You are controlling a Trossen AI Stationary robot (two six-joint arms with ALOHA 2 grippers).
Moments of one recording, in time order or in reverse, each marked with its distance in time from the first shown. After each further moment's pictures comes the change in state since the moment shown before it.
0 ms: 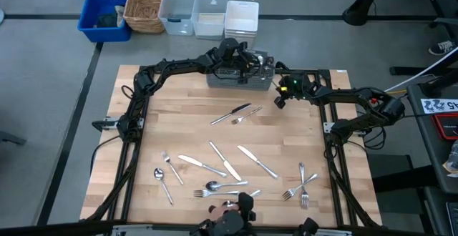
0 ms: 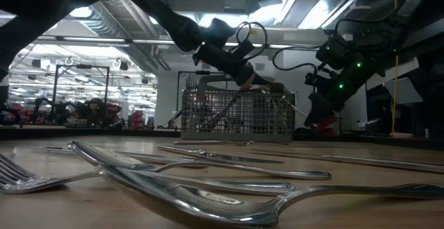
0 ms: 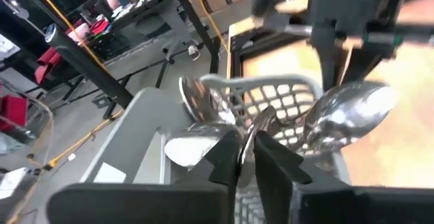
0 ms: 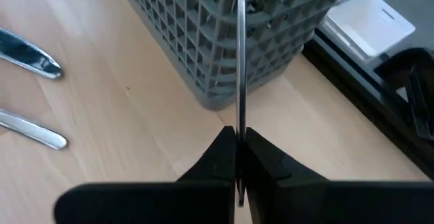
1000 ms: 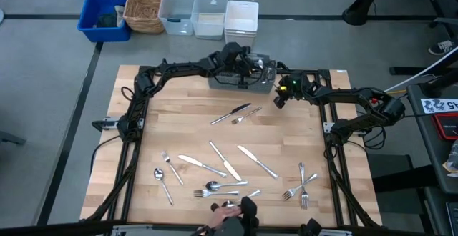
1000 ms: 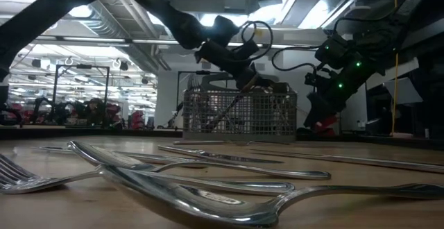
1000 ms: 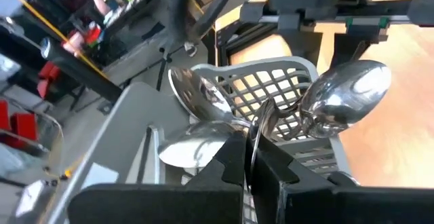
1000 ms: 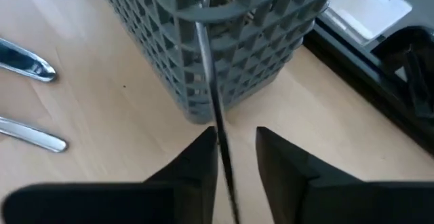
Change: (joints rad) left arm -0.036 -0.027 -0.008 0.000 -0.050 0.113; right arm 0.002 -0.003 0.006 -0.052 0.041 0.066
